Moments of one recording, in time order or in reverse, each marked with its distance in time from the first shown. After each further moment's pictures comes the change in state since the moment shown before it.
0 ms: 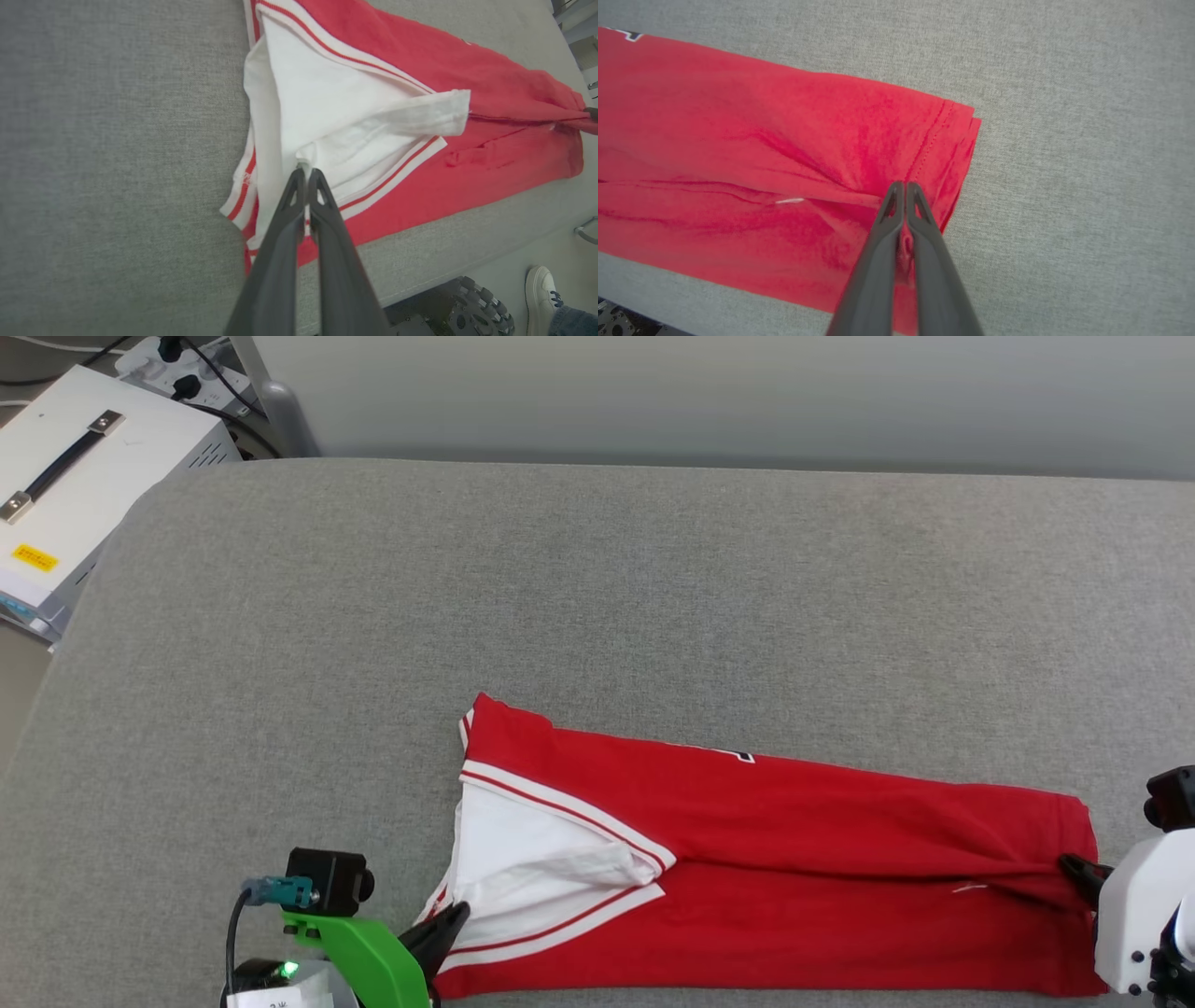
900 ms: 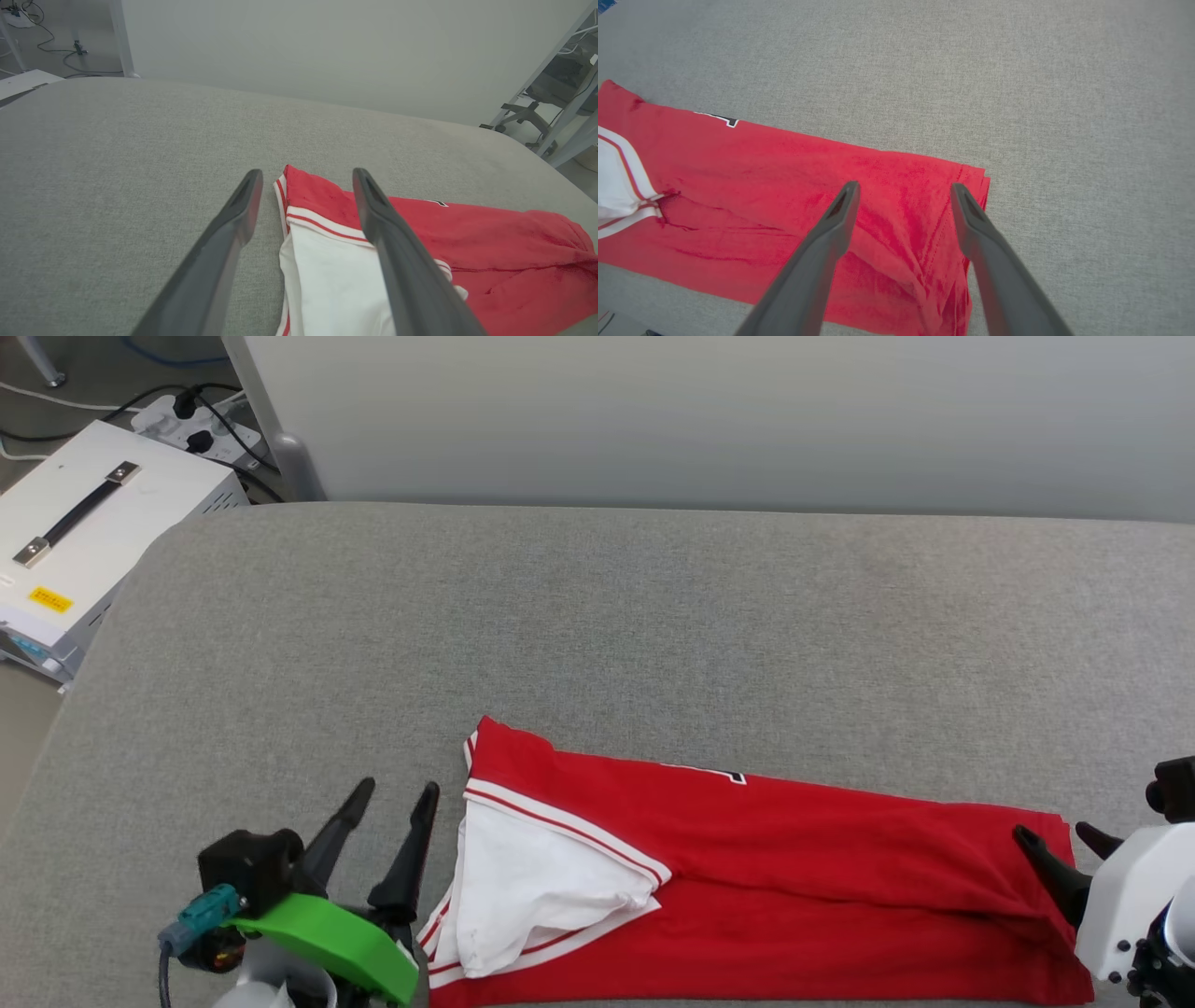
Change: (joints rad) left arm -0.011 -0.063 0.096 0.049 0.171 -0.018 -0.437; right arm 0.023 0.103 -0.083 -0.110 -0.025 0.000 -0.018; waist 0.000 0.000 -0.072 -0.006
